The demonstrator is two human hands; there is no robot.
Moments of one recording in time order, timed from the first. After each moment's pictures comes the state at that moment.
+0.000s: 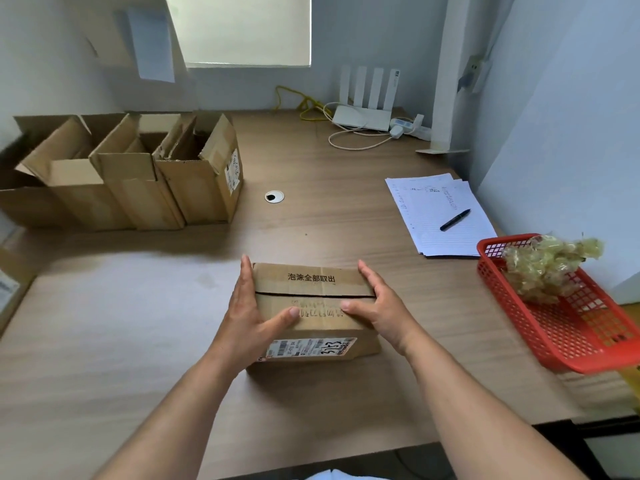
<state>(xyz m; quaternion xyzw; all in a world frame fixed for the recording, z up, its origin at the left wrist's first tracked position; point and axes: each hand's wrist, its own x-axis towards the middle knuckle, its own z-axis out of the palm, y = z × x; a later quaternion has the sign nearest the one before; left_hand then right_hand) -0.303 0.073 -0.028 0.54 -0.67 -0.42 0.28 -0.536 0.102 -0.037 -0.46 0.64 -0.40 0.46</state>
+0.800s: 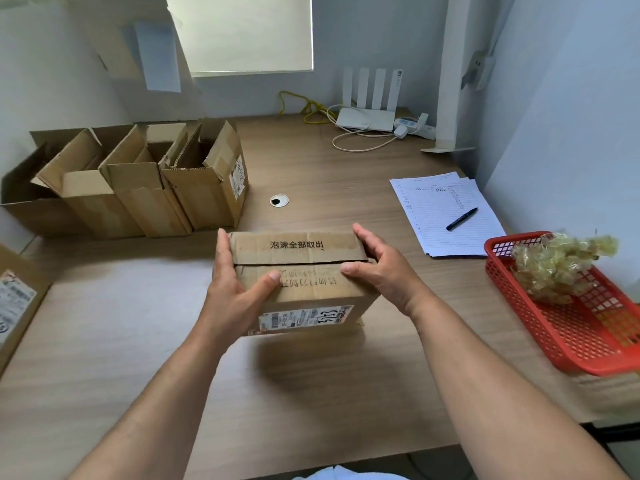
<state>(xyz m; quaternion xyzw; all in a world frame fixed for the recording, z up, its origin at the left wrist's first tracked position) -0.300 0.054 0.013 0.55 -0.62 -0.41 0.39 -0.546 0.064 0.002 -0.51 0.59 -0.44 0.45</state>
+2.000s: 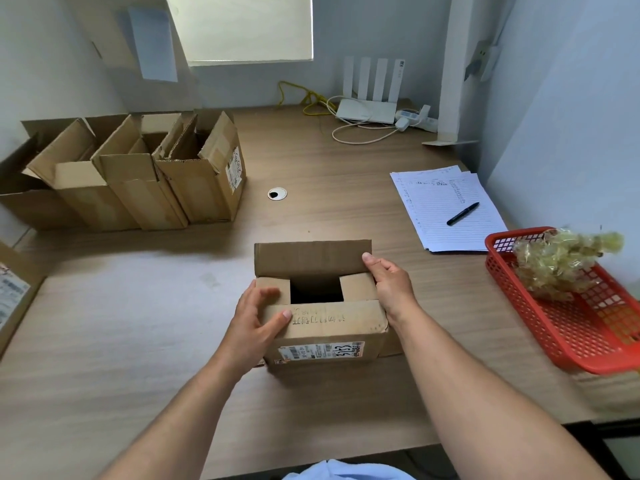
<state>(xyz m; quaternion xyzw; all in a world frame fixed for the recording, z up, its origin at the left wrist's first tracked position) -0.310 0.071 -0.055 0.54 -0.65 -0.43 0.31 -0.545 0.066 -0.048 -0.28 0.64 -0.54 0.47</state>
